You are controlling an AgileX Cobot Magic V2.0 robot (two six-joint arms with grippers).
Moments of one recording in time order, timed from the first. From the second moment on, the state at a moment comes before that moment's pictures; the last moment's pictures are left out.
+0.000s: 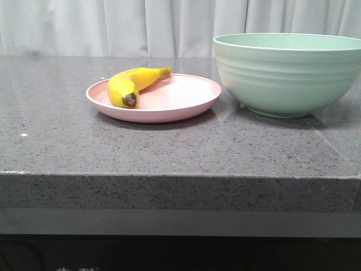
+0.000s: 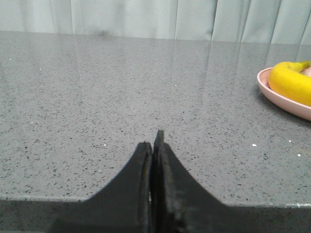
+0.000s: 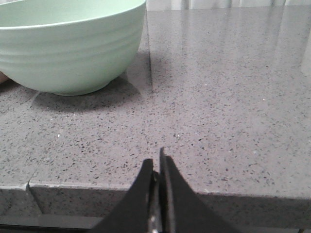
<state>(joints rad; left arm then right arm) -0.06 -0.01 0.00 -0.09 0.16 0.06 0.00 -0.01 0.03 0.16 0.22 -0.07</state>
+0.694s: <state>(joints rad) -0.06 0.20 -0.30 -0.12 0.20 0.06 0.00 0.10 -0.28 0.15 0.28 -0.07</state>
